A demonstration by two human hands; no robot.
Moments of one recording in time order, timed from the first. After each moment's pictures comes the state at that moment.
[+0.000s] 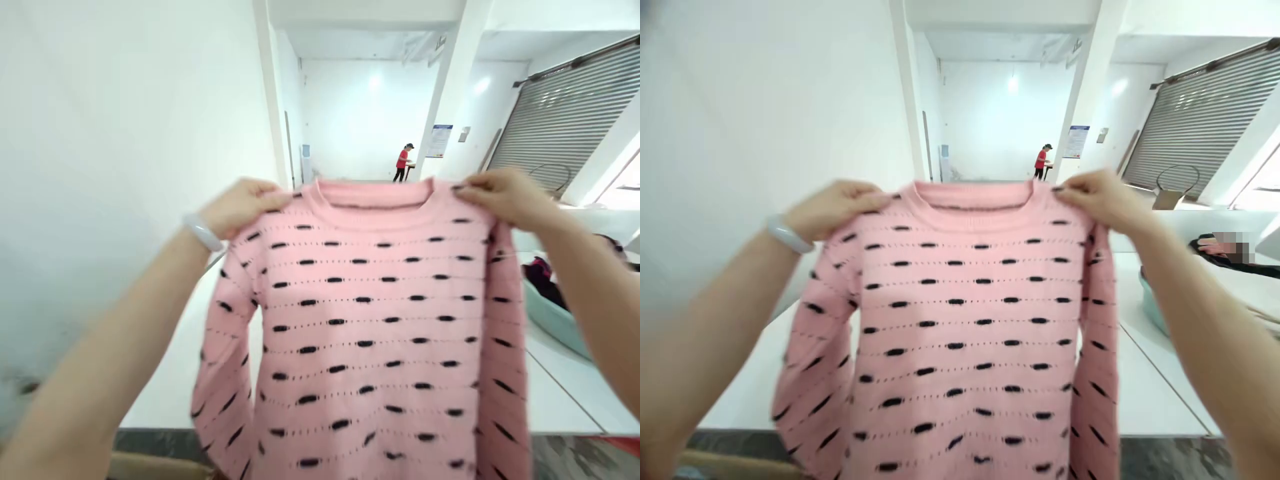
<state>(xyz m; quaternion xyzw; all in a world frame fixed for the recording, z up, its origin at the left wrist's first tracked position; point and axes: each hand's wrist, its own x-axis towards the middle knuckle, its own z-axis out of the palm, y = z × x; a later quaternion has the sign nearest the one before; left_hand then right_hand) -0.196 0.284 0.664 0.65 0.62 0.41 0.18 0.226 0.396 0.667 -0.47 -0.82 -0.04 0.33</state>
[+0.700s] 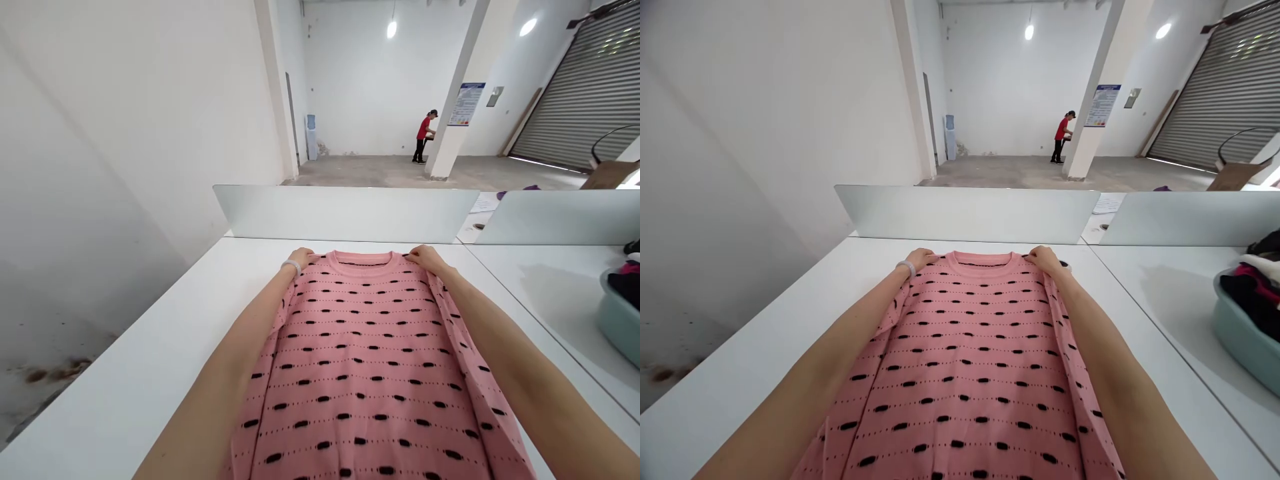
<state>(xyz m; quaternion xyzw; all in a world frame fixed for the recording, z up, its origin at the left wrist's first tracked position) -0.232 0.501 0.421 0.62 0.73 0.21 0.19 0.159 0.594 0.421 -0.57 -0.80 0.10 0.15</state>
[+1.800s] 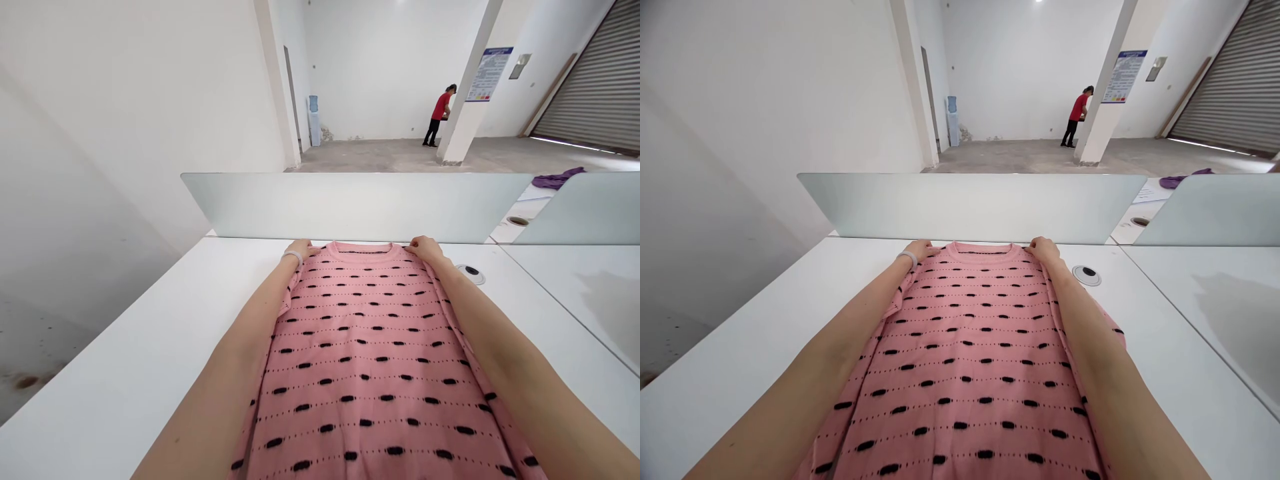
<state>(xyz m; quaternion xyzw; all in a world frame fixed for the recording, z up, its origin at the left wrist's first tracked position) -0.257 0.607 0.386 0.61 0.78 0.09 0.13 0.120 0.703 0.369 -0.65 -0.75 0.10 0.12</state>
